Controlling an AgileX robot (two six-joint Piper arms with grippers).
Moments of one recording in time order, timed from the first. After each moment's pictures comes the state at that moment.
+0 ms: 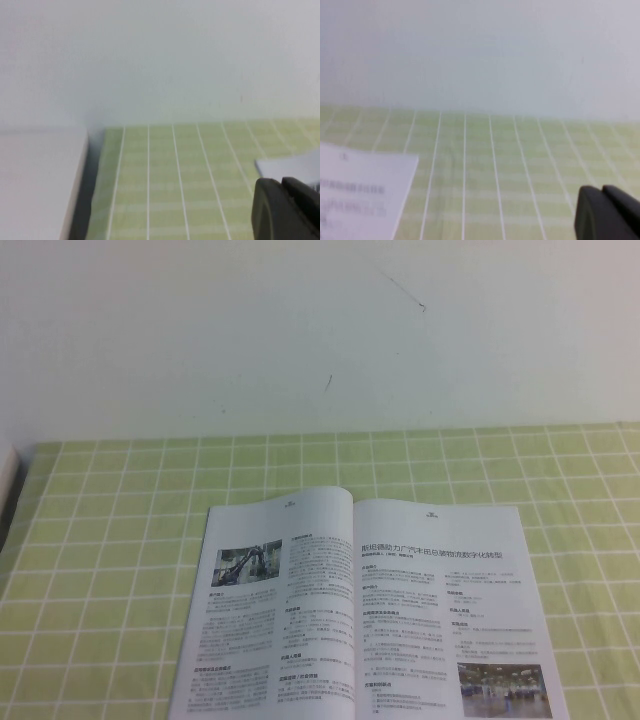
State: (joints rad) right arm -0.02 -0.01 0.03 -0.06 0.21 -0.02; left arm -0.03 -0.01 0.02 -0.03 0.12 -0.03
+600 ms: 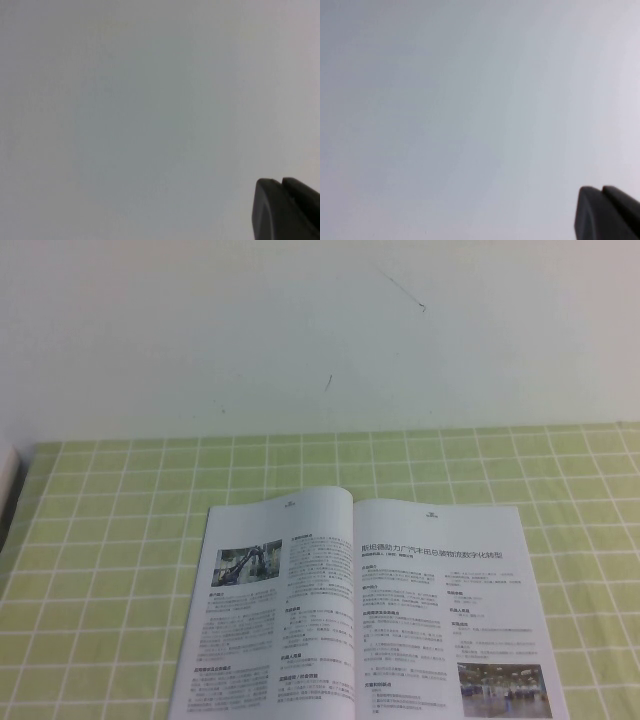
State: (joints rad) right arm -0.02 -0.01 0.03 -0.08 -0.60 -0.02; left arm -0.03 -0.01 0.02 -0.02 -0.64 -0.04
